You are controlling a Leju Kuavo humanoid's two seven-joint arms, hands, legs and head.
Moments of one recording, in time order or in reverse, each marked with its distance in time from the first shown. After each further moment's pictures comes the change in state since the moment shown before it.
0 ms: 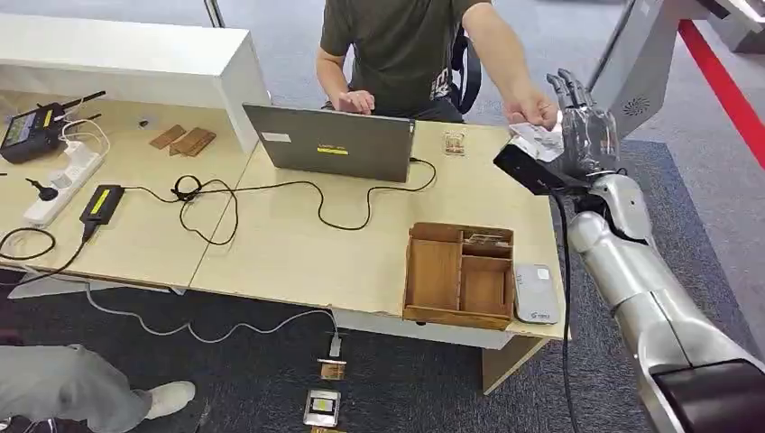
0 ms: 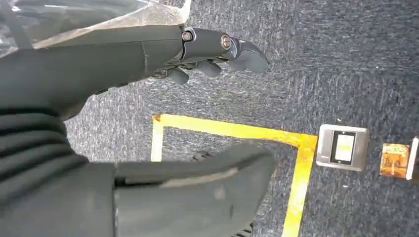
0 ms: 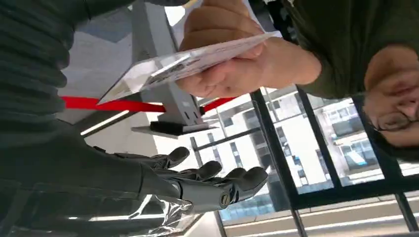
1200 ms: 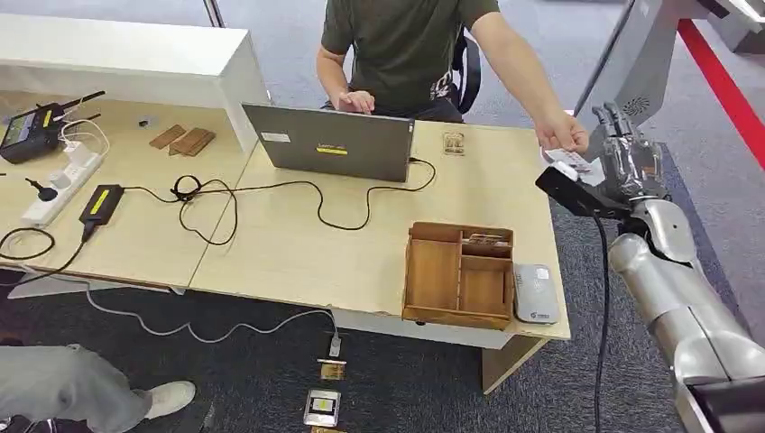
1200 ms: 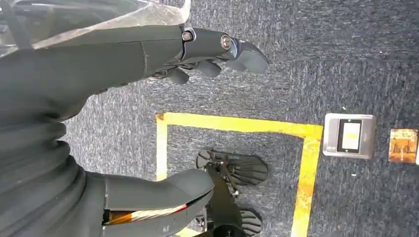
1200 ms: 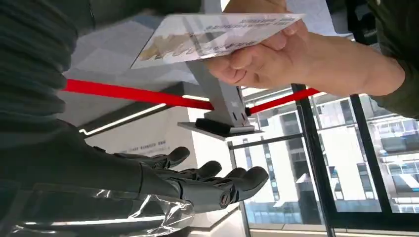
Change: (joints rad) left arm -0.001 0.002 -0.035 0.002 -0.006 -0.037 0.001; right arm 0.020 -0.110 0.008 0.093 0.000 -0.028 -0.003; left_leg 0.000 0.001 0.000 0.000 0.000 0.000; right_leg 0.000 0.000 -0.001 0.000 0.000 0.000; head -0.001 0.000
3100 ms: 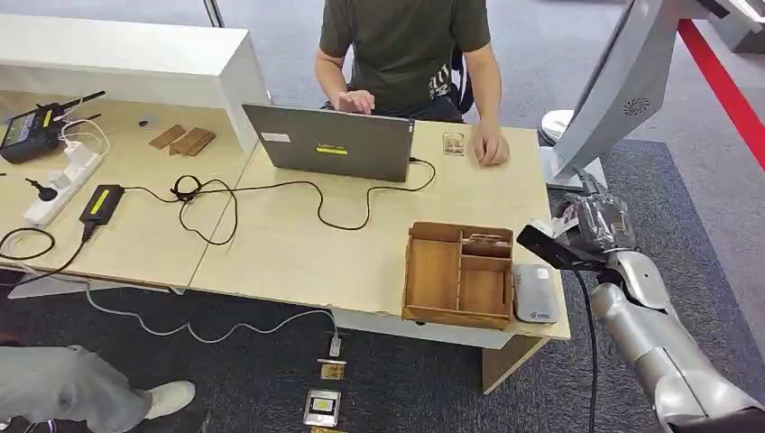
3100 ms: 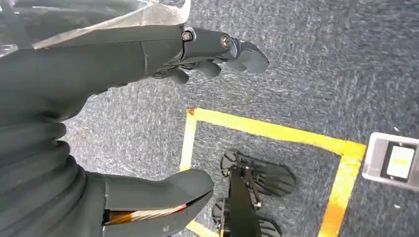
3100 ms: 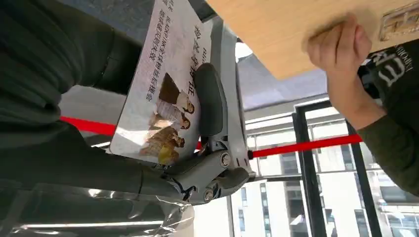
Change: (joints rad) left arm -0.003 -0.013 -0.011 0.005 0.096 0.089 0.145; right arm 0.160 0.014 0.014 0.031 0.018 -0.007 -0.035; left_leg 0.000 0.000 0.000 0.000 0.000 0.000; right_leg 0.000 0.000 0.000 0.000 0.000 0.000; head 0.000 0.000
